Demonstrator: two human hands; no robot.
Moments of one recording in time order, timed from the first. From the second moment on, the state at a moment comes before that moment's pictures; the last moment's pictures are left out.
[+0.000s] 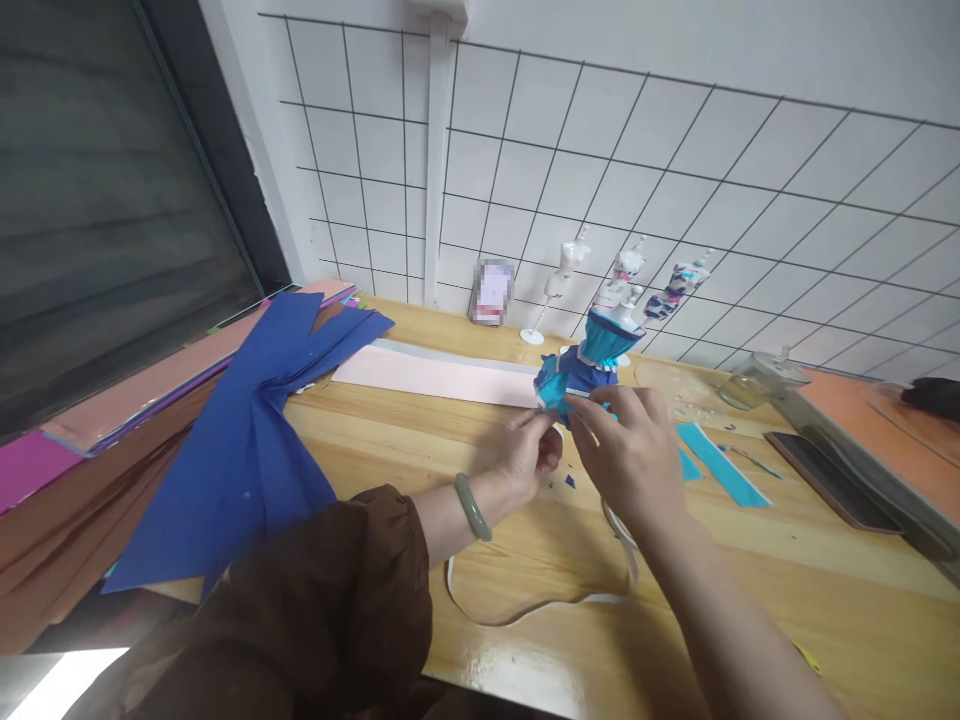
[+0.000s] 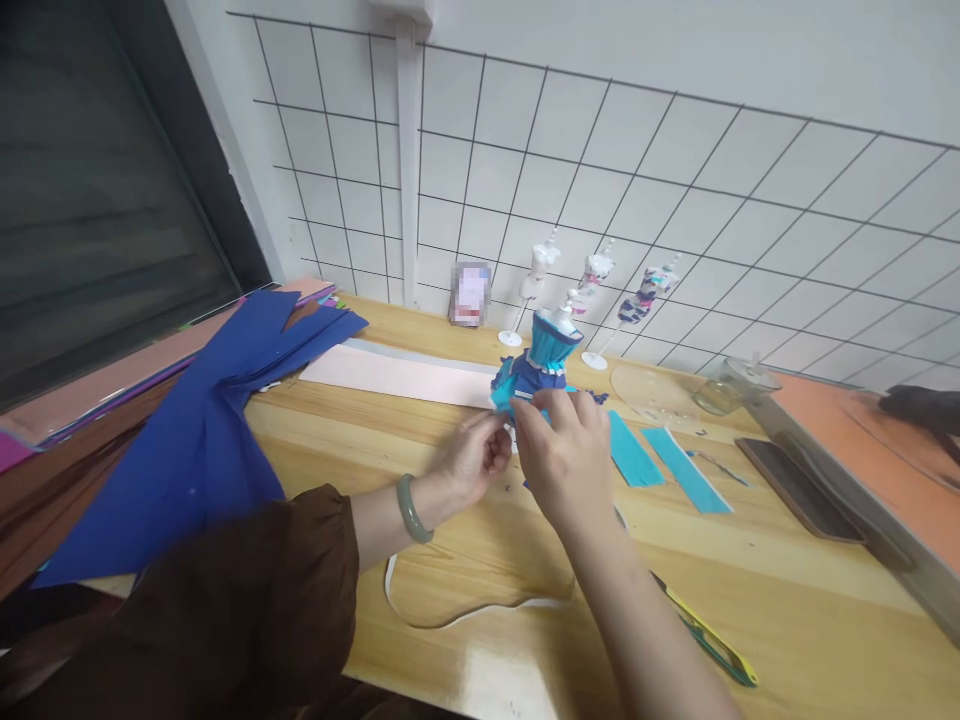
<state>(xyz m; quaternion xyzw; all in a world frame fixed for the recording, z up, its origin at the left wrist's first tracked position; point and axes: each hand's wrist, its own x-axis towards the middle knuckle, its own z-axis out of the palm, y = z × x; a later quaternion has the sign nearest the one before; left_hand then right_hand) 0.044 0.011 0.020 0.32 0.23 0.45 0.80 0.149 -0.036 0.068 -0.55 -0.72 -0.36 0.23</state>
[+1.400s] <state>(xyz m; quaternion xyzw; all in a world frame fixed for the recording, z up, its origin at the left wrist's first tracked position) 0.042 0.012 0.022 0.31 0.20 0.36 0.86 0.174 -0.065 0.027 -0.67 -0.40 0.15 0.60</state>
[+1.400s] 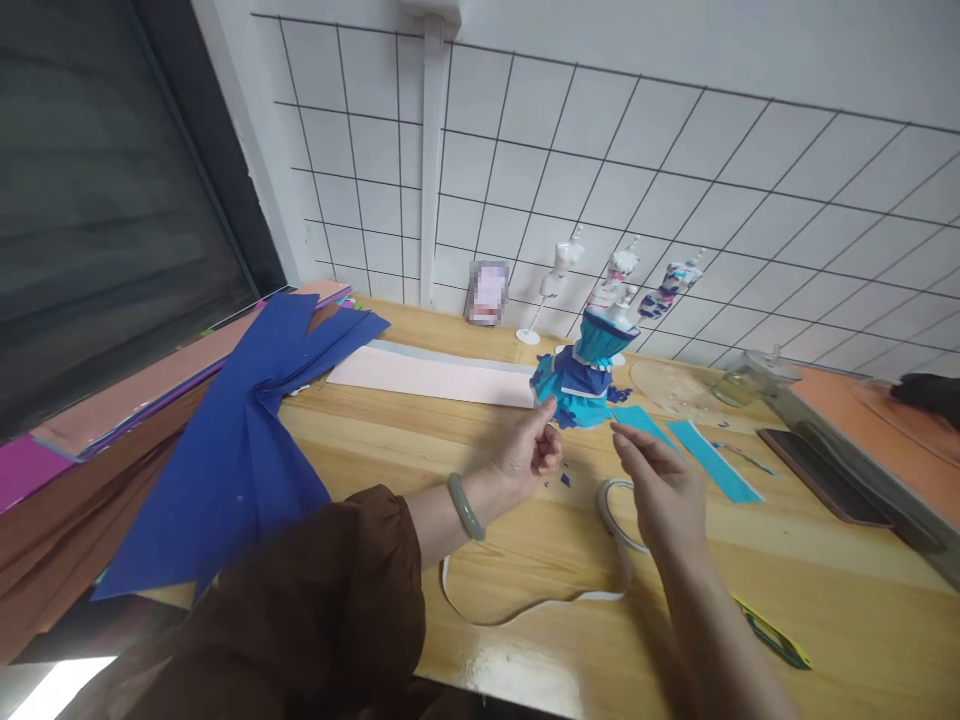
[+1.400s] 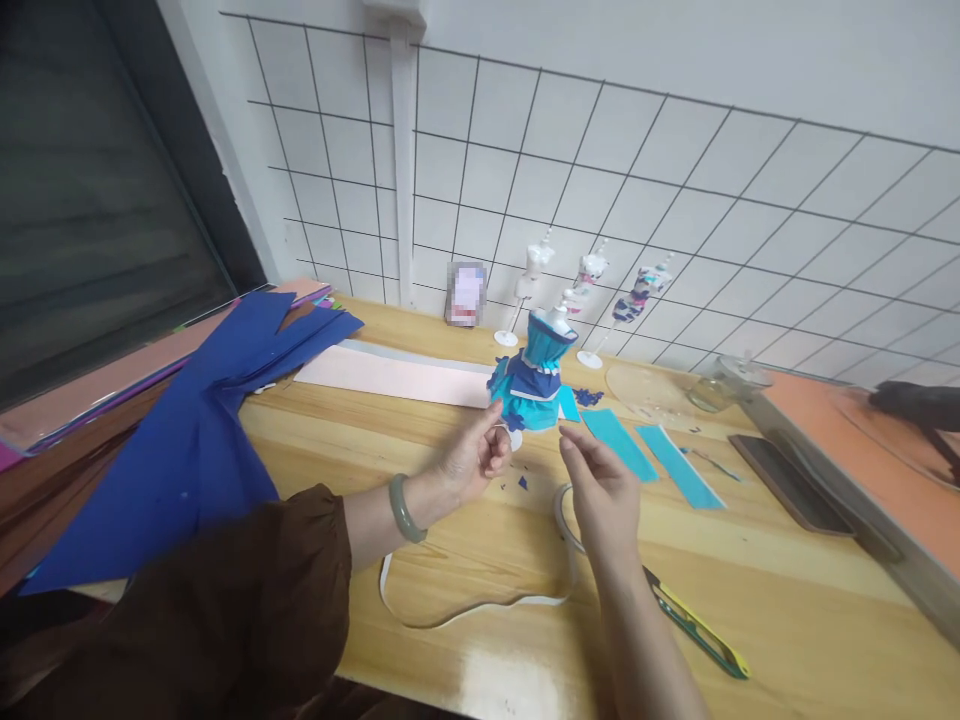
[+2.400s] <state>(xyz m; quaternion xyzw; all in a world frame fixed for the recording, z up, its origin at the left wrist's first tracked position) 0.043 0.012 0.010 0.37 0.18 0.33 0.85 0.188 -0.037 0.130 -0.61 -0.54 0.04 0.57</state>
